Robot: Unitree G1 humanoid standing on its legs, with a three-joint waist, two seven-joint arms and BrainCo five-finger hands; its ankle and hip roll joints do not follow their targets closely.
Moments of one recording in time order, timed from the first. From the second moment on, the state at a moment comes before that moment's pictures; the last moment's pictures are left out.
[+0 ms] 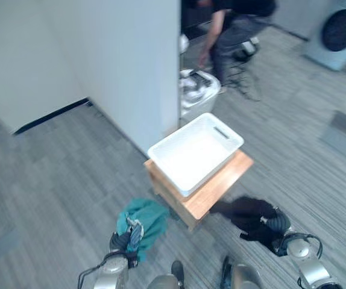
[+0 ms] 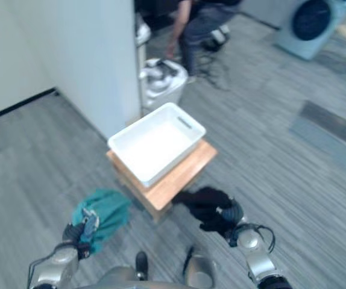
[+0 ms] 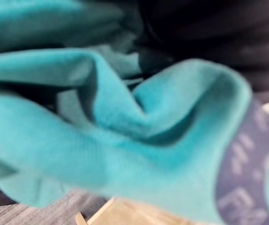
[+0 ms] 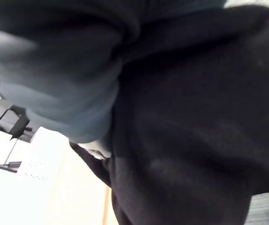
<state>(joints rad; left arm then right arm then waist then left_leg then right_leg) 0.06 0.24 -0.05 0.69 -0.25 -0.01 0.16 0.06 -0.41 0.15 0.38 -0.12 0.00 -0.12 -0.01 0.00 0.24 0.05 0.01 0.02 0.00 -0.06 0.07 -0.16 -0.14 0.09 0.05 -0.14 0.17</state>
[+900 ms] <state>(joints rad) 0.17 0.23 -0.06 0.71 -0.23 -0.04 0.15 -0.36 -0.76 0.13 0.14 -0.12 -0.04 -0.16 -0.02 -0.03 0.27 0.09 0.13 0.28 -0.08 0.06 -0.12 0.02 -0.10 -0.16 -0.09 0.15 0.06</state>
